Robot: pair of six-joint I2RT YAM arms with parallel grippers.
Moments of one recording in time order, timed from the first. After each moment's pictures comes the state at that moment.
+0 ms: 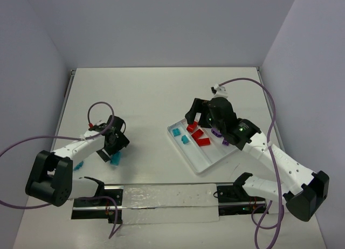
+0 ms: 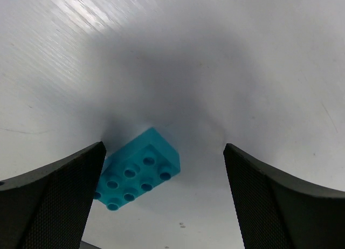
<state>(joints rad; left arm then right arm) -0.37 1.31 0.64 -0.67 -0.31 -1.06 0.66 1.04 0.96 -0.47 0.21 0.66</state>
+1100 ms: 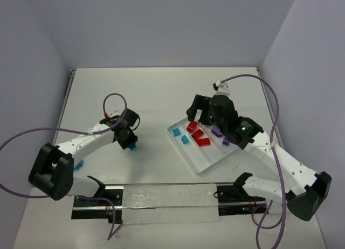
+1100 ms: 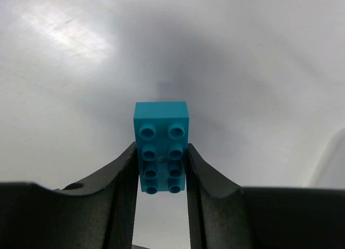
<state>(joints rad) -0.57 1.38 0.81 -0.71 -0.28 -1.12 0.68 1.04 1.03 -0.50 0.29 0.64</state>
